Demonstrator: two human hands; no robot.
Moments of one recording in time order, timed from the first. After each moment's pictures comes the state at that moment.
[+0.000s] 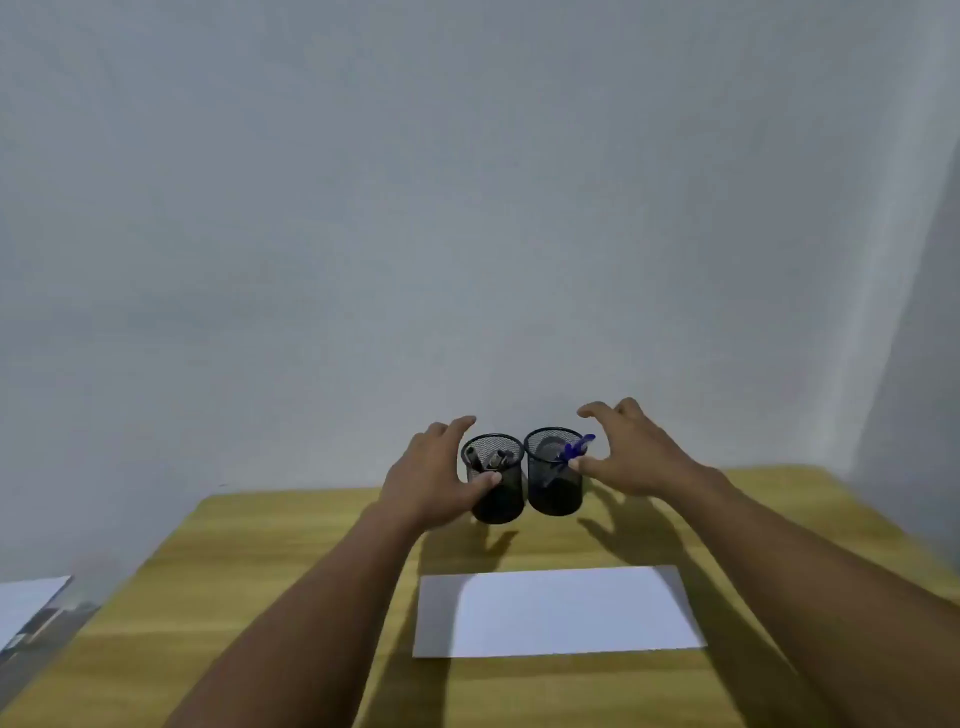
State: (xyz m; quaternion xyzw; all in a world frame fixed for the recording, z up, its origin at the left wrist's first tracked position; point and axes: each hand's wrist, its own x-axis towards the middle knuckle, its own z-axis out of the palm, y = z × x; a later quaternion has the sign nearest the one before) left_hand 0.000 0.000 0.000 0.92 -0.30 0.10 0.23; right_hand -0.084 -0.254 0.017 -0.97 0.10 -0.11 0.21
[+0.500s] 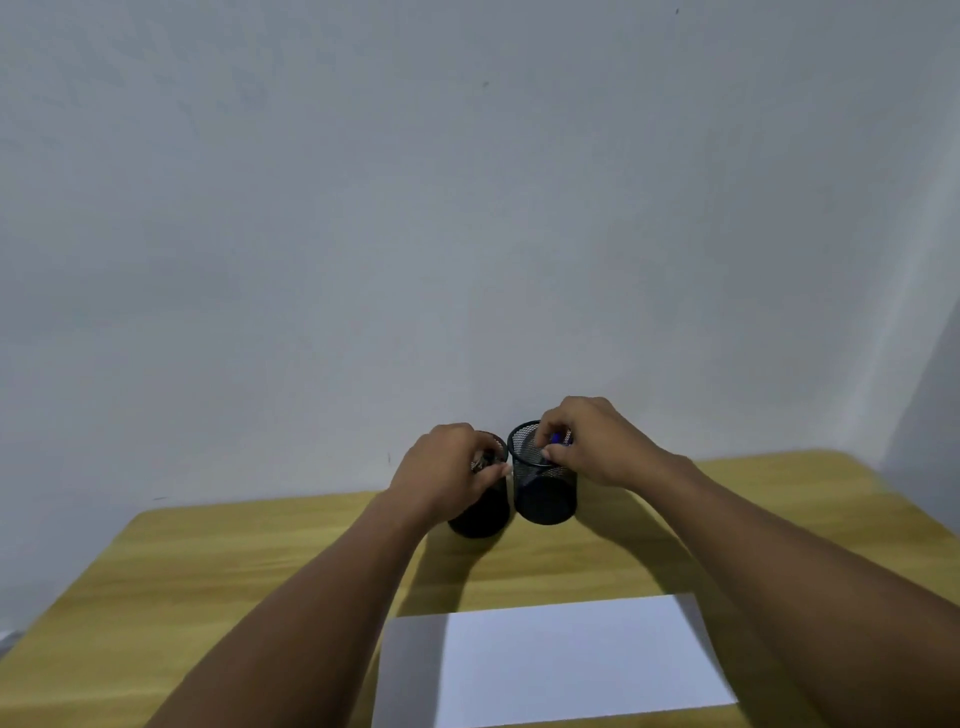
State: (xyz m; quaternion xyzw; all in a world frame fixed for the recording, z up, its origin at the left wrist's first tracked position) left_hand 0.057 -0.062 -0.018 0.91 -0.37 0.10 0.17; right_hand -0.014 -0.269 -0.006 -0.96 0.01 -0.12 0.24
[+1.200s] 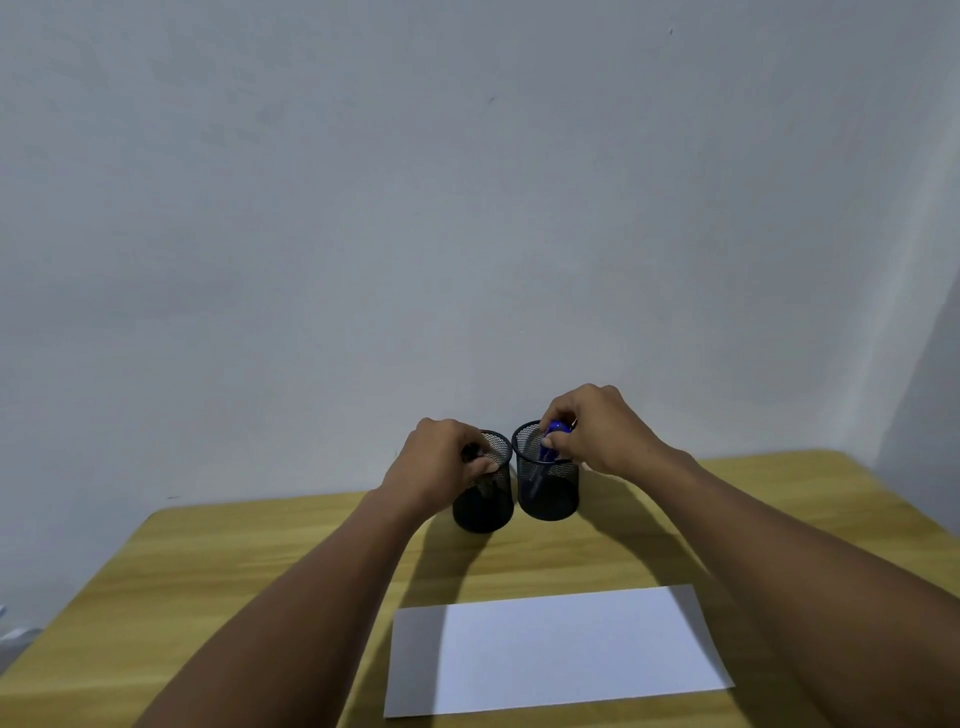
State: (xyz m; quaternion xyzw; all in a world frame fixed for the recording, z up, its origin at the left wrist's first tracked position) left_hand 0.053 -0.048 -0.008 0.90 -0.34 0.09 0.26; right_hand -0.021 -0.262 0.007 -0.94 0.05 -0.16 0.31
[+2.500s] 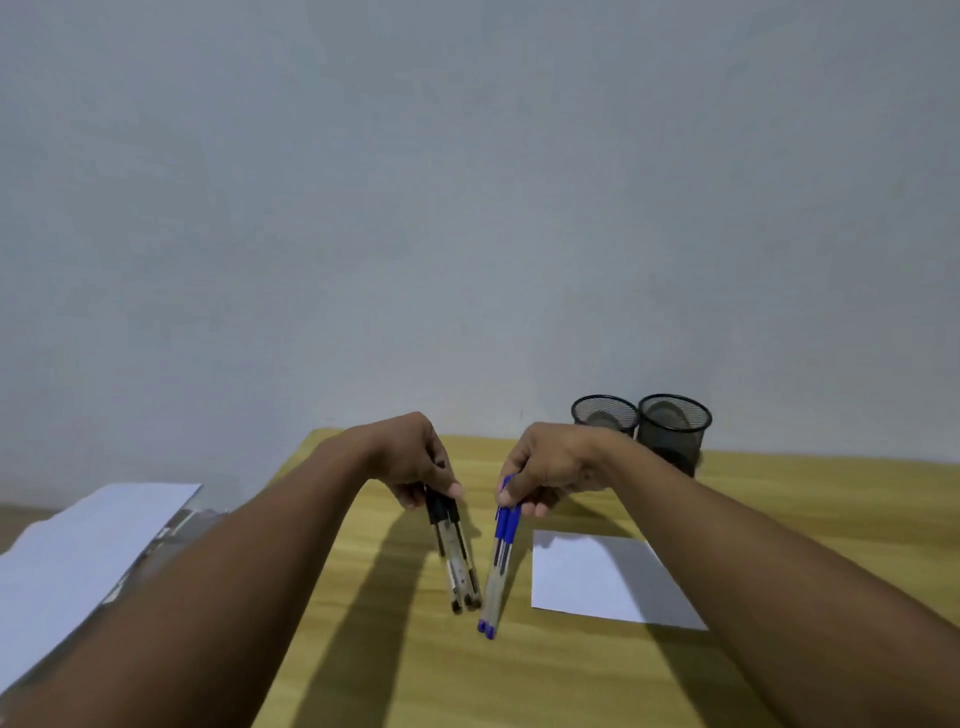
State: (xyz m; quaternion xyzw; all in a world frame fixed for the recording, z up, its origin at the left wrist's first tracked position) left_hand 0.028 0.156 0.030 0.92 -0.18 -0.25 0.26; right_hand -0.012 -0.061 0.008 -0.85 -0.01 0.27 0.45
